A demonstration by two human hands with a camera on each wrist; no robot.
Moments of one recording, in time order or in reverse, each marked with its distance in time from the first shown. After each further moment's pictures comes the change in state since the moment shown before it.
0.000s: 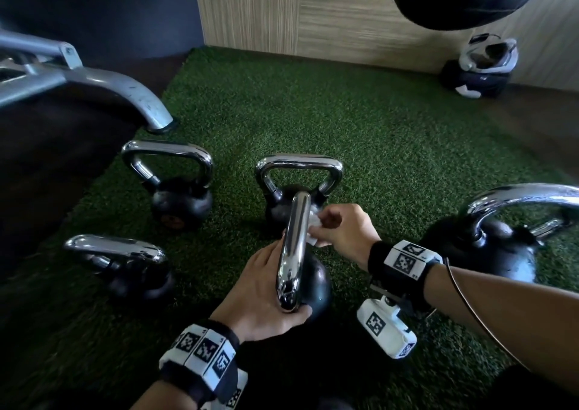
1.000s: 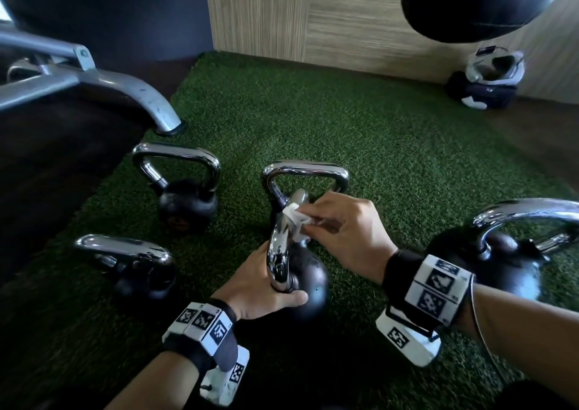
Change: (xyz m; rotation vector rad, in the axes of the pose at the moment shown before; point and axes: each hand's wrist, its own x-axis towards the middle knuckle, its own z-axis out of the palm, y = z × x) left_hand 0.031 -0.024 -0.013 -0.084 -0.043 -0.061; right_hand -0.019 -0.041 0.000 -0.233 0.008 -0.567
